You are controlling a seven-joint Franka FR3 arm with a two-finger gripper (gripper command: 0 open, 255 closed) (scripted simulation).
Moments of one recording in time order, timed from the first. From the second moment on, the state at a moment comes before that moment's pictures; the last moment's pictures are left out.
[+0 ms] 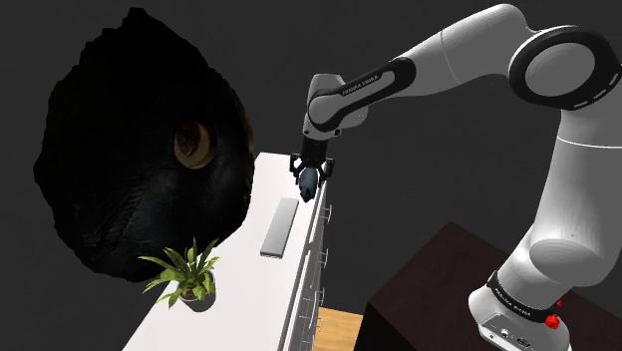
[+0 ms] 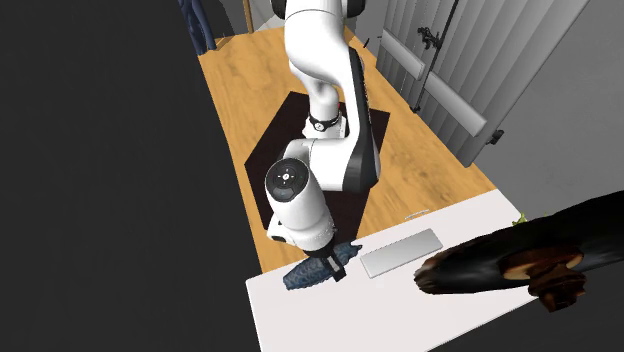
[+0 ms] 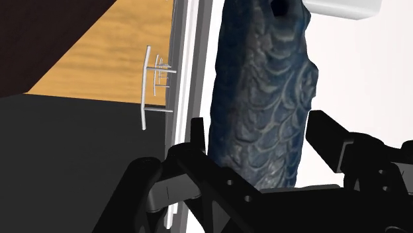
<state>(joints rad) 0.02 0.29 0.24 -1.91 0.20 2.19 0.82</state>
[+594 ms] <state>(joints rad) 0.02 0.27 0.24 -1.90 0.21 2.16 0.83</state>
